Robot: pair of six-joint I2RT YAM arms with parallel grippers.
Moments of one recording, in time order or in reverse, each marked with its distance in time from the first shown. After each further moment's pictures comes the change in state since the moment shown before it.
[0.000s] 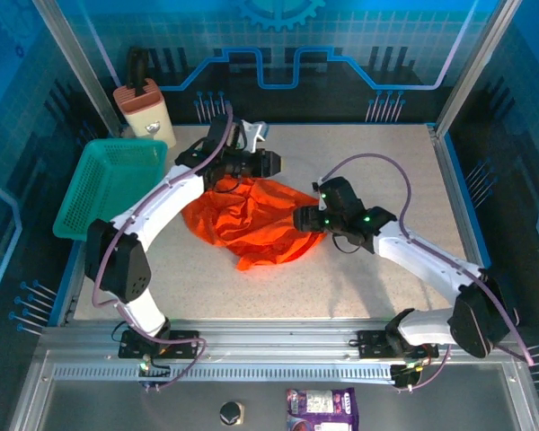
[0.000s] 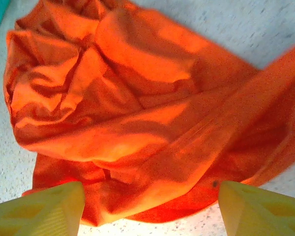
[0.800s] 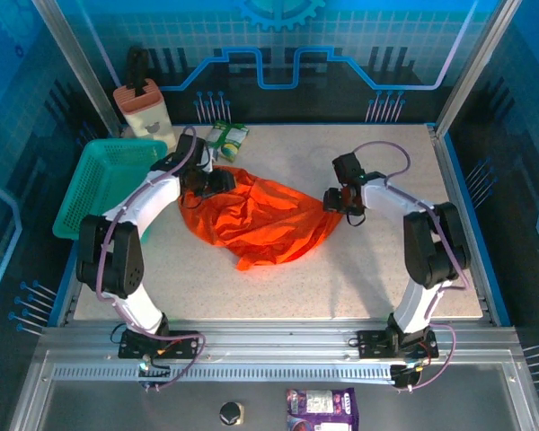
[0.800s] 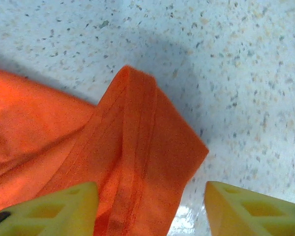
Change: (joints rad) left arm 0.240 -0.006 -0.212 -0.136 -0.172 -0.021; right arm -0.321 0.489 0.282 -0.150 0.074 -0.076
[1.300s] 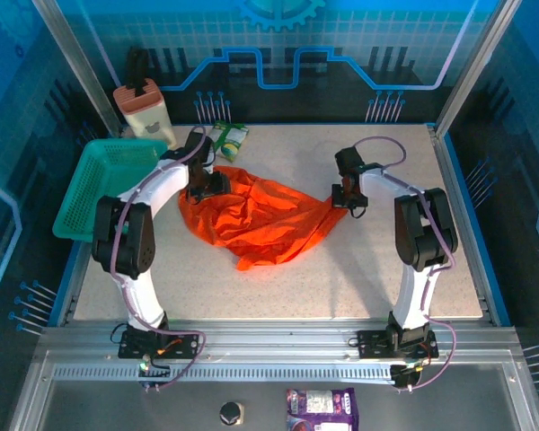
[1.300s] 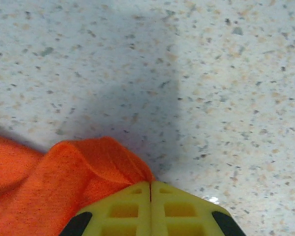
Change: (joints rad) left arm 0.003 0.198 0.174 -0.185 -0.191 0.081; right arm -0.063 0.122 0.094 -0.041 0.033 -0.103
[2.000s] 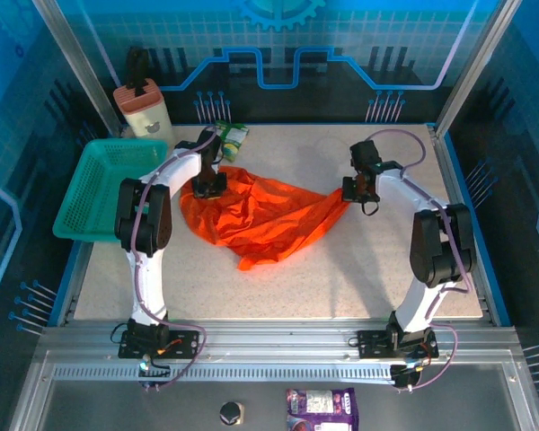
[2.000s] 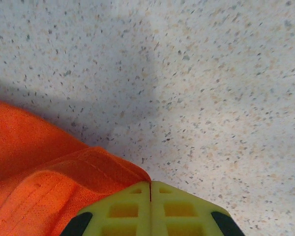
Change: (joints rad) left arm 0.000 0.232 0.224 -0.153 -0.085 0.014; right arm -0.048 -0.171 -0.026 -0.024 -0.025 -0.029
